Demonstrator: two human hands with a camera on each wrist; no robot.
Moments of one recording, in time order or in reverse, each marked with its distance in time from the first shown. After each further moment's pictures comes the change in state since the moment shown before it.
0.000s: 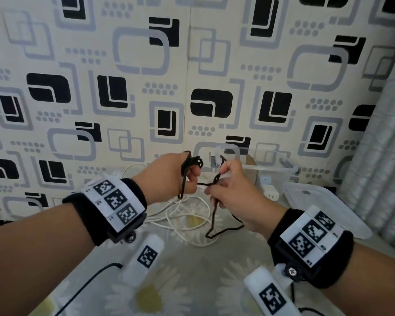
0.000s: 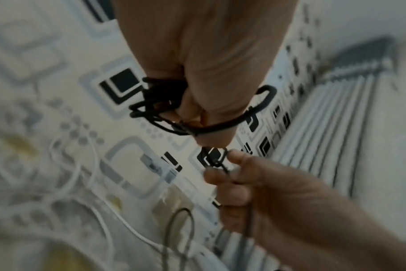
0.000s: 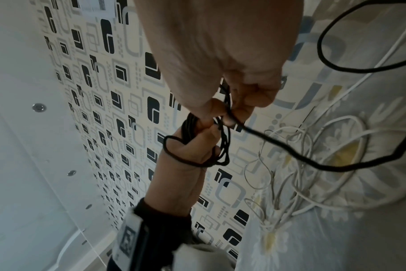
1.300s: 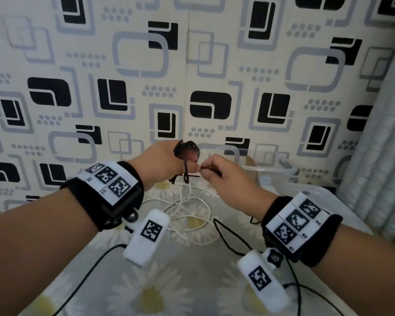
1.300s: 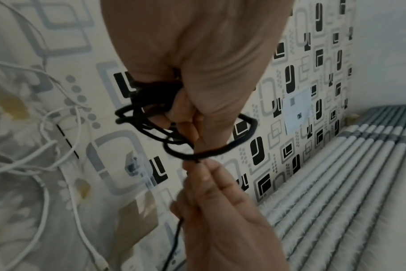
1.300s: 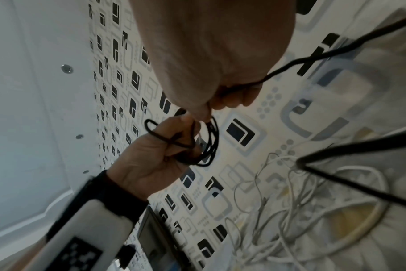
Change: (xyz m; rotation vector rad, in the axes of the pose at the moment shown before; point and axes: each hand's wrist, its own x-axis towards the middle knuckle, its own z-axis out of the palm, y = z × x) left_hand 0.014 0.005 -0.020 -0.321 0.033 -0.168; right_hand 0.015 -0.017 -0.002 -0.372 0.002 -0.259
